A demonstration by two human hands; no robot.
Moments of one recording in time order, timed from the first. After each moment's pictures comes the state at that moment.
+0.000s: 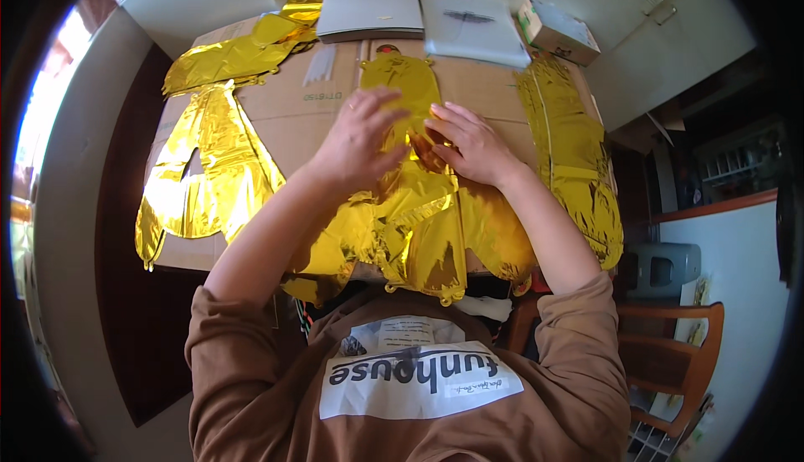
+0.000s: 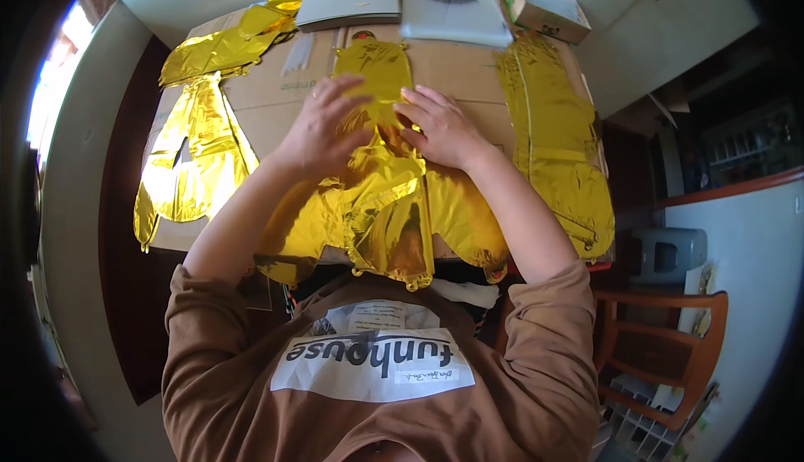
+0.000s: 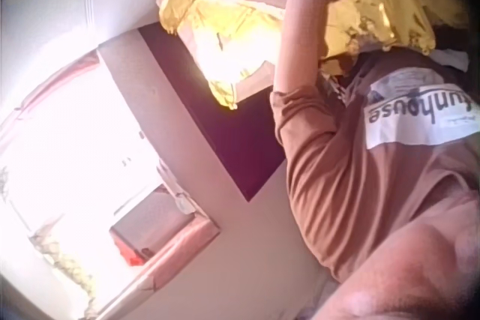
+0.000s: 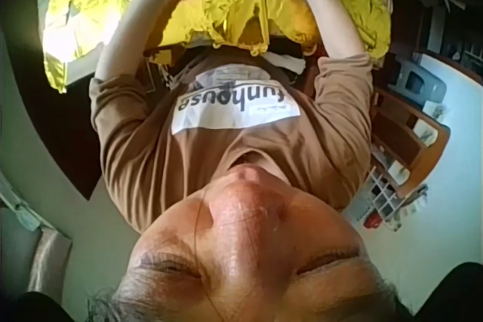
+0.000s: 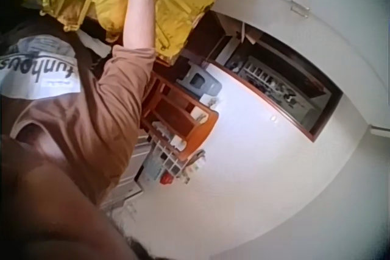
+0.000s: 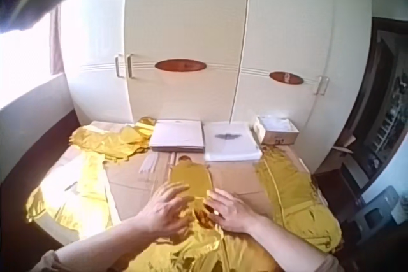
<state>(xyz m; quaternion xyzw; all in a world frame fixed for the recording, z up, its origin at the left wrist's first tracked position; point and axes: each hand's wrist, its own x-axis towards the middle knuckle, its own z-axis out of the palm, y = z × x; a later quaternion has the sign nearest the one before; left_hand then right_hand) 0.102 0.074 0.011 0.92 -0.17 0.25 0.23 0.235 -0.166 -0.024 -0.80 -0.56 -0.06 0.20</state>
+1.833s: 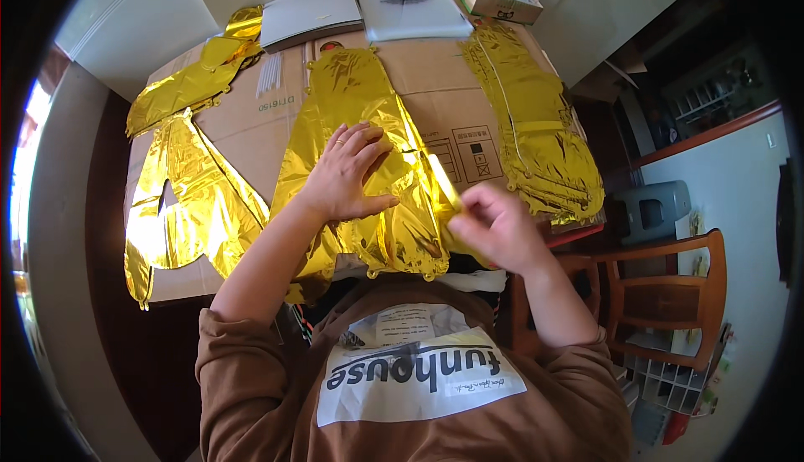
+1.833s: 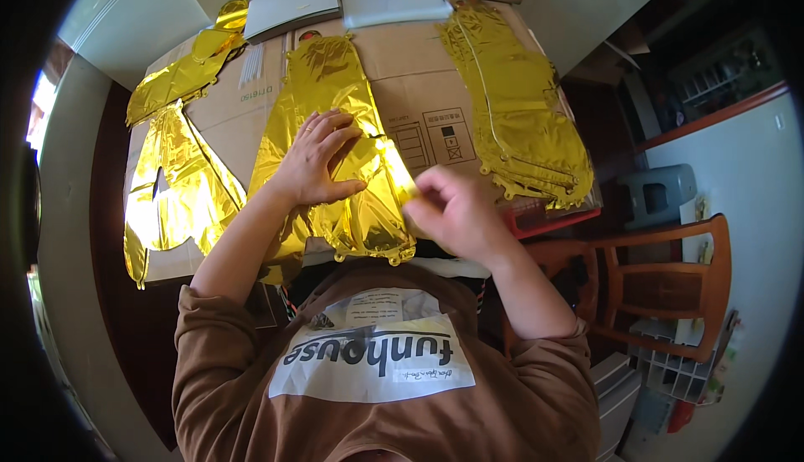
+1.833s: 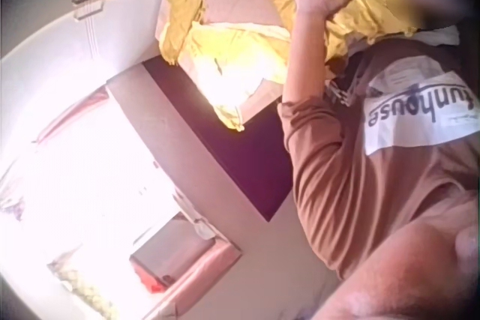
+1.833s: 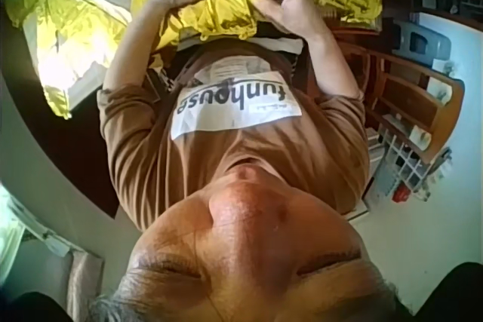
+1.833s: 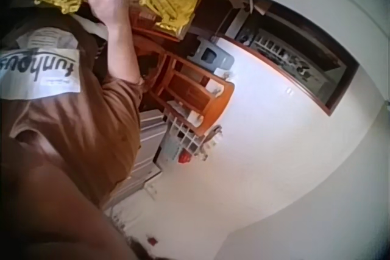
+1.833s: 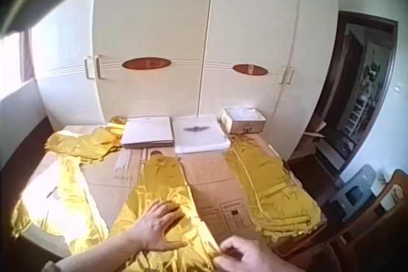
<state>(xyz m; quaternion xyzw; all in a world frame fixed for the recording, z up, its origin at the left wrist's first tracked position) 0.073 0.037 -0.015 0.94 -0.23 0.12 0.22 0.056 -0.257 0.058 -0.79 -0.17 0.24 0.54</state>
